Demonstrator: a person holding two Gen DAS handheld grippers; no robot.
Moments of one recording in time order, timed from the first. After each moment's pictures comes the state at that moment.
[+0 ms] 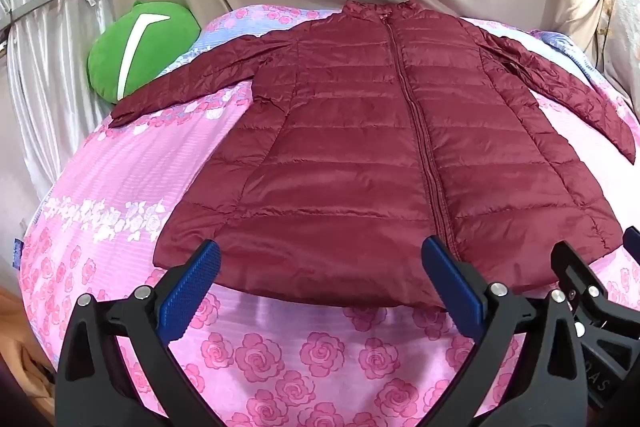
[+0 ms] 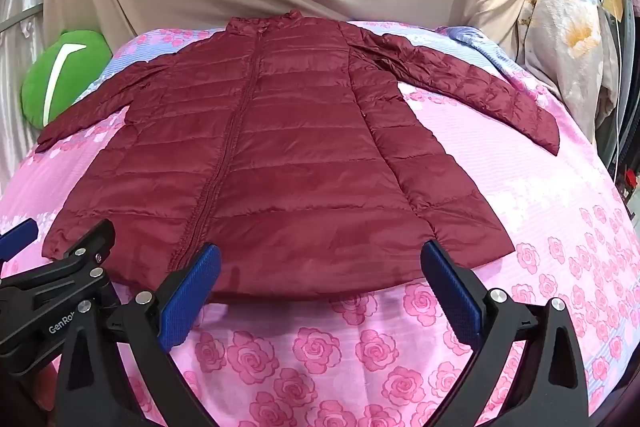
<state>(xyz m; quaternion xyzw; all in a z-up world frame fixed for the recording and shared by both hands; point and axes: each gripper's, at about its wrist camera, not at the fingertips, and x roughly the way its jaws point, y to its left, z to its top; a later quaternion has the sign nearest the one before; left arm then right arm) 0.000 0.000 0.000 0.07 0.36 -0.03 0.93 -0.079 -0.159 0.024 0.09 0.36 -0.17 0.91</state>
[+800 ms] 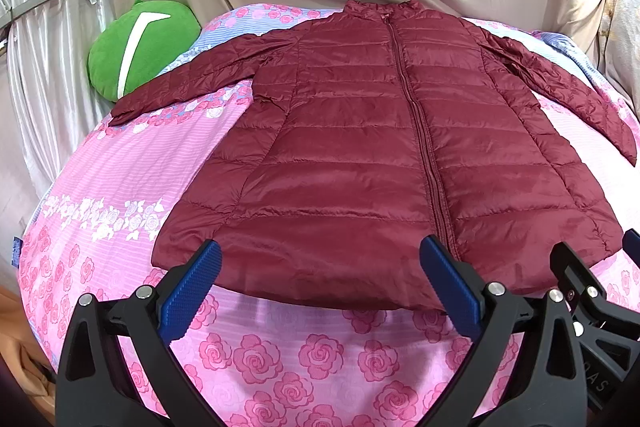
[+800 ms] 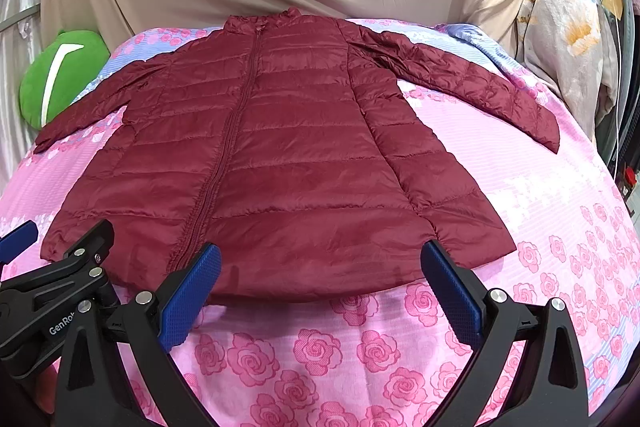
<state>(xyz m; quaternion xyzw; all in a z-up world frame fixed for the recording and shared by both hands) 0.001 0.000 0.000 0.07 0.36 -0.03 0.93 -0.076 -0.160 0.022 0.09 0.36 -0.18 0.91</state>
